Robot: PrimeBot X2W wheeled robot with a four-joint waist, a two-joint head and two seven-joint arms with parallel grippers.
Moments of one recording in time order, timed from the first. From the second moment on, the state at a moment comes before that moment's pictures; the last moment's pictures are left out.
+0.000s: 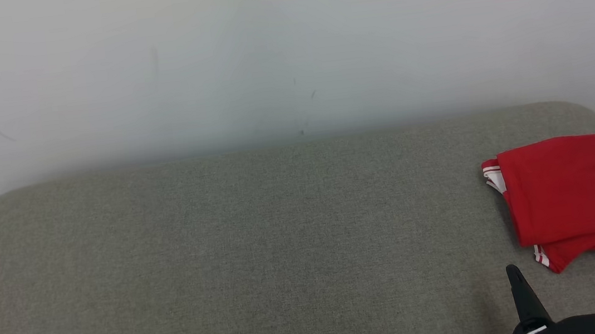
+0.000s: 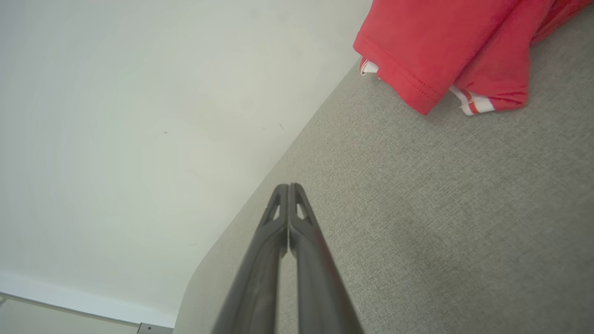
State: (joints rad) left arm 0.03 0.05 0.14 0.28 -0.99 -0.12 -0.01; right arm 0.02 -0.05 -0.04 0.23 0.96 0.13 -0.02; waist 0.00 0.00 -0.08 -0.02
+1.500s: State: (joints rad) left arm -0.07 0.05 0.17 0.27 -1.40 -0.12 0.13; right arm -0.04 -0.05 -0.04 0.22 1.40 0.13 0.02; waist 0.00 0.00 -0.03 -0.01
